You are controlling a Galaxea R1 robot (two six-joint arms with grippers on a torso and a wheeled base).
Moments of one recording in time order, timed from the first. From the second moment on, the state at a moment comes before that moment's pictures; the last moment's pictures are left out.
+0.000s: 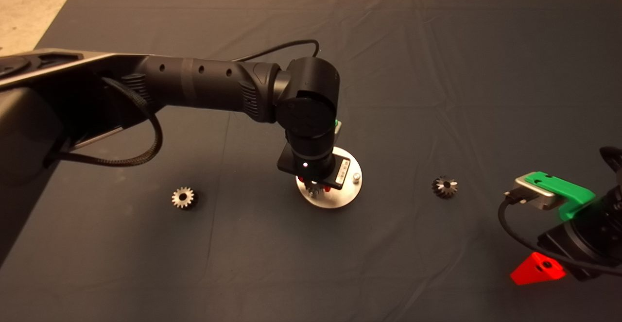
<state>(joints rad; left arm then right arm) -0.37 2.86 -1.11 0.32 1.53 -1.39 0.49 2.04 -0.44 0.09 -1.53 1.29</state>
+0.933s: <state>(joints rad) -0.34 2.87 -1.11 0.34 1.53 -1.38 0.49 2.04 -0.44 0.09 -1.53 1.28</state>
